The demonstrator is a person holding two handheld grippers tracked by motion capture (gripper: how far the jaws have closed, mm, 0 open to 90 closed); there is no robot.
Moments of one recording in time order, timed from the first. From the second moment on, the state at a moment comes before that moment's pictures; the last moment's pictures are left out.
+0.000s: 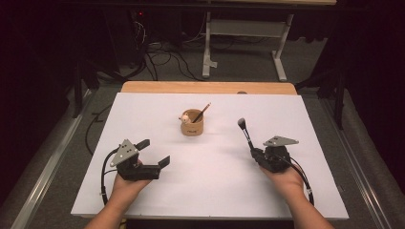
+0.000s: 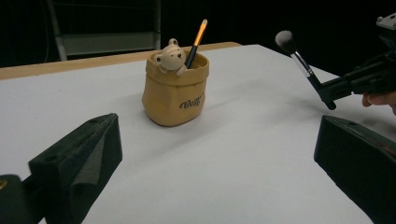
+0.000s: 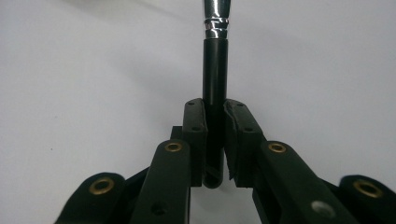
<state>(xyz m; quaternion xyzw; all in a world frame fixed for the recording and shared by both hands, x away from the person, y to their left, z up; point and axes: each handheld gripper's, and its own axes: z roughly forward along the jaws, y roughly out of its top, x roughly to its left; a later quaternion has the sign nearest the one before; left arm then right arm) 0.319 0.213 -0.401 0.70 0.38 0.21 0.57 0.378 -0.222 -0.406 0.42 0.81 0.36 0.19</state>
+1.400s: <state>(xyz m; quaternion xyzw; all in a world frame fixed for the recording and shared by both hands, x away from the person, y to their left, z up) 0.323 0.207 -0.409 0.70 0.39 0.21 0.56 0.361 -0.228 -0.422 0.42 0.76 0.45 0.22</state>
